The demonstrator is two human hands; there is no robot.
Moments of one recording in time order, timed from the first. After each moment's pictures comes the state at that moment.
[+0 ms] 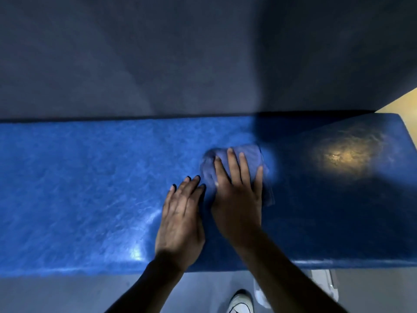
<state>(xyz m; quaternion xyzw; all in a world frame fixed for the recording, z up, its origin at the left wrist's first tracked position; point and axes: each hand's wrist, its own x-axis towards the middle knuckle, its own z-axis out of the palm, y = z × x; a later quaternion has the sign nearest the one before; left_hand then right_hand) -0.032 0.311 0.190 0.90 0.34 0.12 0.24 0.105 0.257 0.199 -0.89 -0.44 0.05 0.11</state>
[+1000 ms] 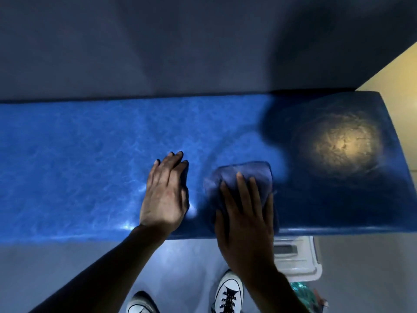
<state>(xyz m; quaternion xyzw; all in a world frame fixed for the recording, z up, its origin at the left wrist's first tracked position) -0.029 0.303 0.197 0.92 0.33 0.11 0.19 0.075 0.130 0.211 -0.89 -0.42 0.05 0.15</state>
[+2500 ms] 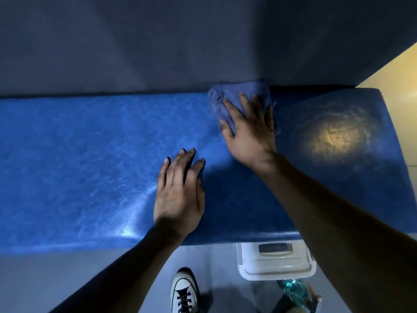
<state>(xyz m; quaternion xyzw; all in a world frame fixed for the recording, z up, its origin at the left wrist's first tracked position) 0.010 0.283 0.187 0.92 0.33 0.15 0.14 0.229 0.265 0.199 -0.89 -0.44 0.08 0.12</state>
